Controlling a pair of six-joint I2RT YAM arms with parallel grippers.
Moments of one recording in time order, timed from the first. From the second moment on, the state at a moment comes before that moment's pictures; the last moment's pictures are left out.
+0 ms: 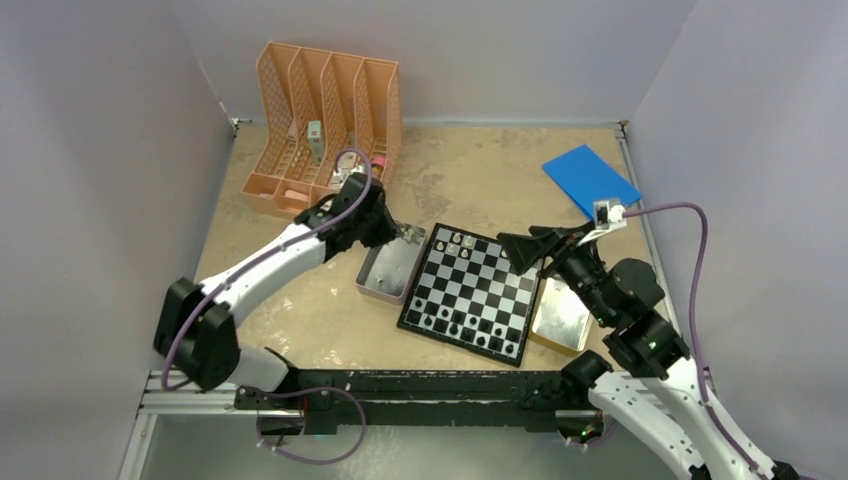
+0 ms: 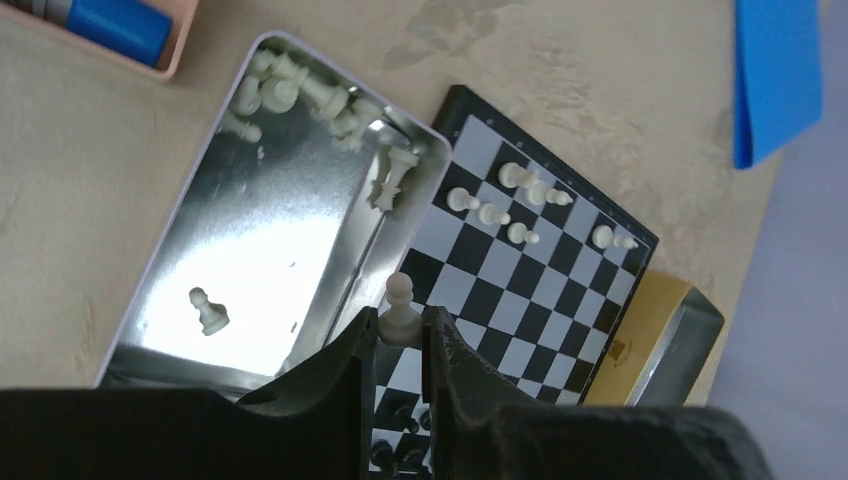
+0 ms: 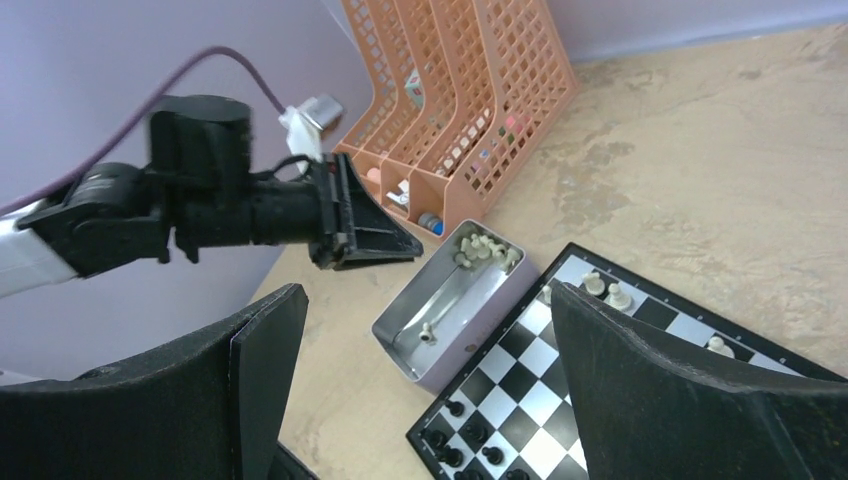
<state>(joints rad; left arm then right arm) -0.58 1.46 1.10 -0.49 -0.08 -0.97 0.60 0.47 0.73 -0.25 0.05 0.56</state>
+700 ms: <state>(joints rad) -0.58 1.09 0.81 0.03 0.44 -0.09 0.60 0.81 0.82 -0.09 -0.24 0.61</state>
